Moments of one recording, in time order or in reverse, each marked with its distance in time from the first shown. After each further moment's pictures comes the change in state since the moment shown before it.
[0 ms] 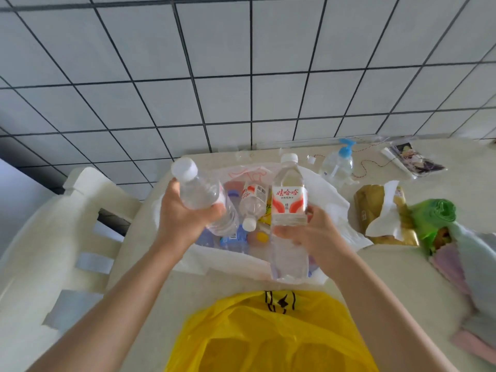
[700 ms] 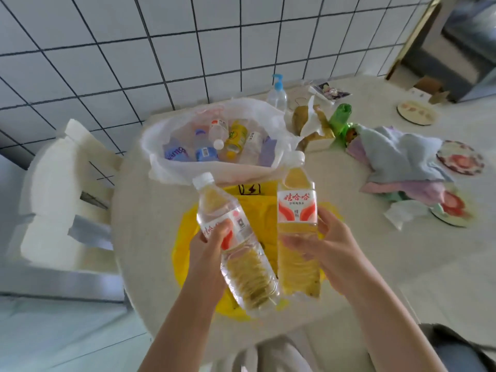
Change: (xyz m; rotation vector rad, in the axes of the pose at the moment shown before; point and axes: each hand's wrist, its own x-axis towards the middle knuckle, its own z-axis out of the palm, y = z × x) left_hand -0.320 -0.015 -0.069 -0.633 -0.351 -0.445; right_hand -0.329 0.117 0.010 0.367 0.135 -0.055
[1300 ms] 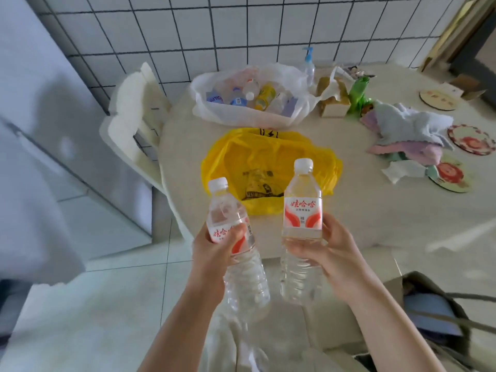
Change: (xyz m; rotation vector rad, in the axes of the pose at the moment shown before) left_hand -0.237 -0.104 -0.060 0.135 0.225 0.038; right_hand -0.210 0.104 -0.044 -0.091 -0.172 0.003
